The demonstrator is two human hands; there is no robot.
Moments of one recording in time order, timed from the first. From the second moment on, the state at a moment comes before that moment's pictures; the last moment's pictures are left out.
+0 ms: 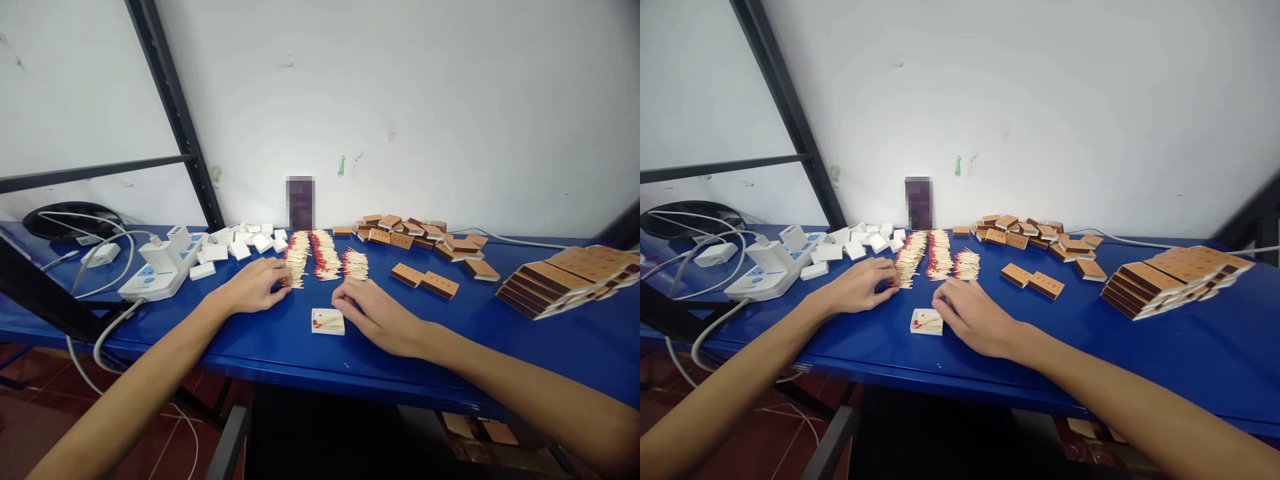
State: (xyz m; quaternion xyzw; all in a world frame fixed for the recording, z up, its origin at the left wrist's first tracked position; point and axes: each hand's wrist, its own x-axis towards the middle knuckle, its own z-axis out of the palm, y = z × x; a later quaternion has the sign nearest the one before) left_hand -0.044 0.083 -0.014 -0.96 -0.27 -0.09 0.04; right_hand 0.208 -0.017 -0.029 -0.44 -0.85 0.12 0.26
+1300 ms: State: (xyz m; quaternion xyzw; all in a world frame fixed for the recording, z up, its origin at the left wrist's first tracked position) left_hand -0.047 0.085 -0.020 -0.95 -0.29 -0.09 0.04; right_hand 0.232 0.026 -0.043 -0.51 -0.84 0.02 0.19
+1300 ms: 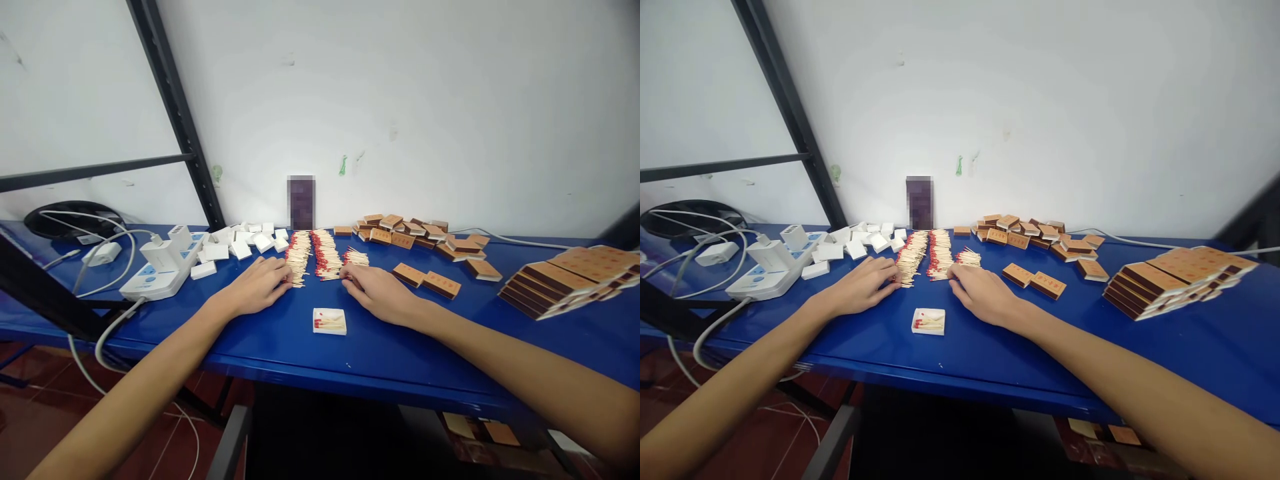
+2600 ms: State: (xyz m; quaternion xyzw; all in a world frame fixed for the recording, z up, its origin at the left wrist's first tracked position) left_hand -0.041 0.078 -0.021 -0.95 -0.29 -0.09 0.07; right_hand 0.230 0.009 -0.023 -0.50 -0.84 0.05 0.22
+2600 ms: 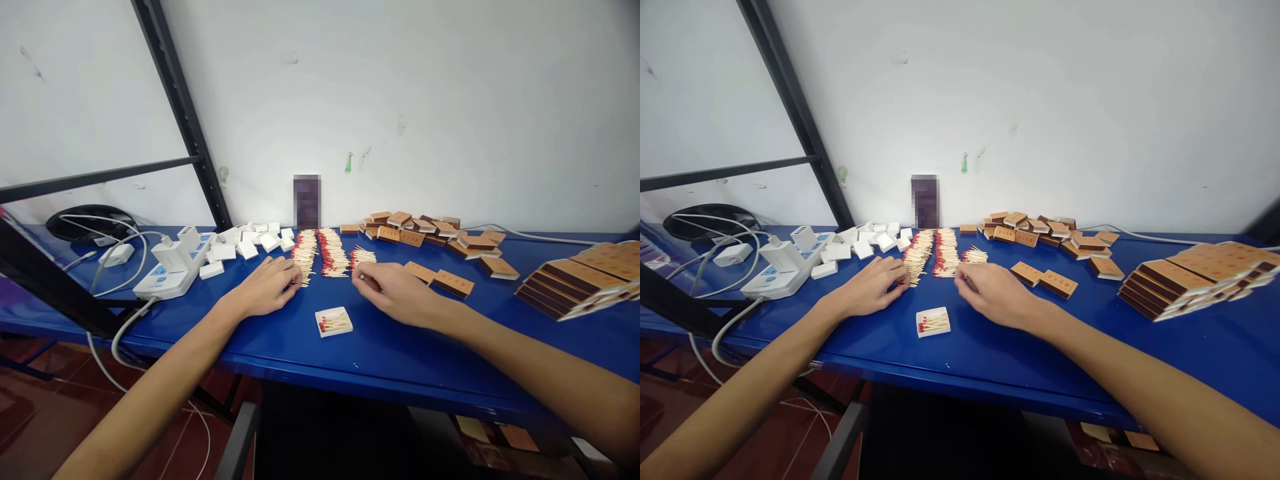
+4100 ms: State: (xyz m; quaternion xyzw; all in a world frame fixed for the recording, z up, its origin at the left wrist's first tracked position) left_hand -0.037 0.074 -0.018 -0.94 -0.30 -0.15 0.02; right_hand 0.255 0.032 -0.030 -0.58 -0.81 0.02 0.11
